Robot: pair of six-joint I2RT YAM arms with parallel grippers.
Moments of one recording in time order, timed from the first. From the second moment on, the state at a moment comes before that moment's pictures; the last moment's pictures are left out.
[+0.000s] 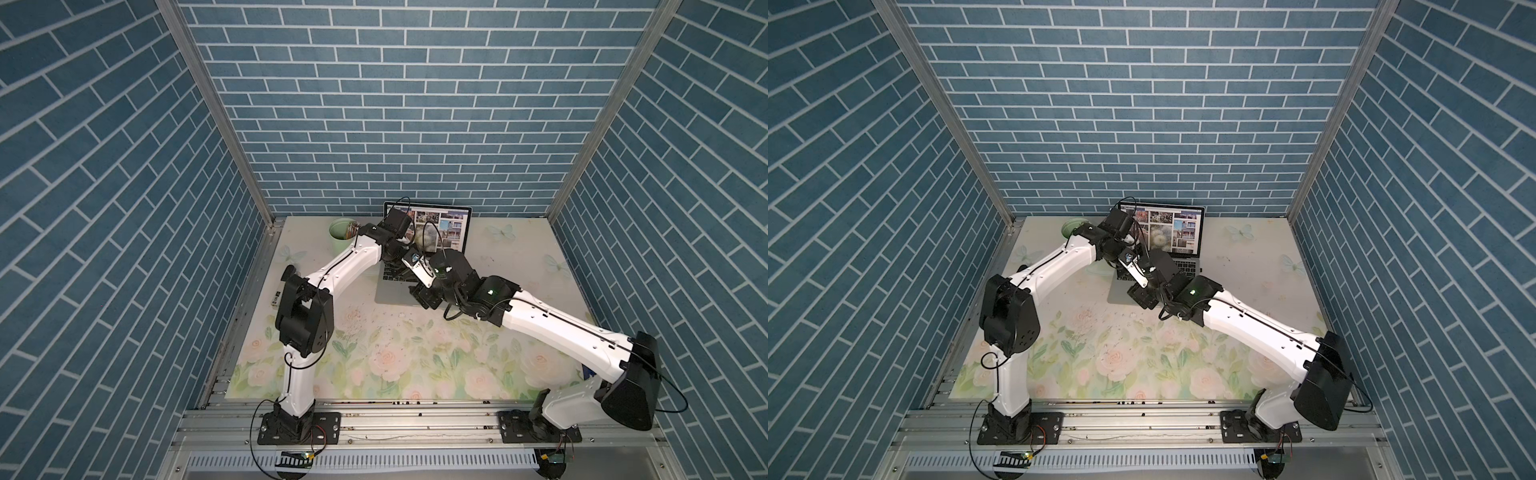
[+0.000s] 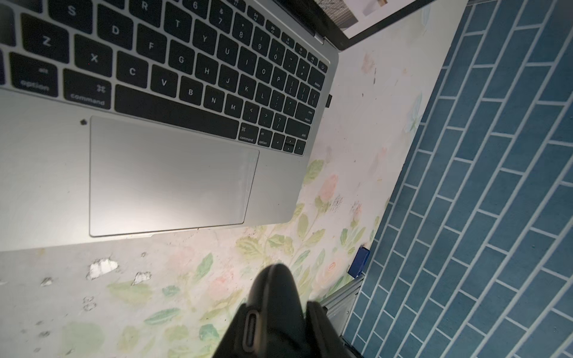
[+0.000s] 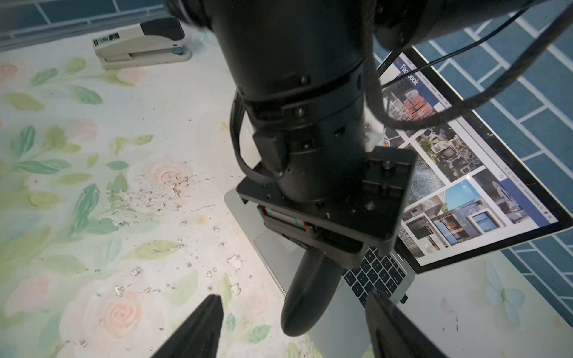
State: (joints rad) left arm -0.55 2.01 1.84 -0.91 0.51 -0.91; right arm 0.96 1.44 1.28 -0.52 0.24 -0.19
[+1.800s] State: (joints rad) left arm -0.55 2.03 1.95 -1.05 0.53 -1.01; right arm 0.99 1.55 1.18 -0.38 0.53 -0.21
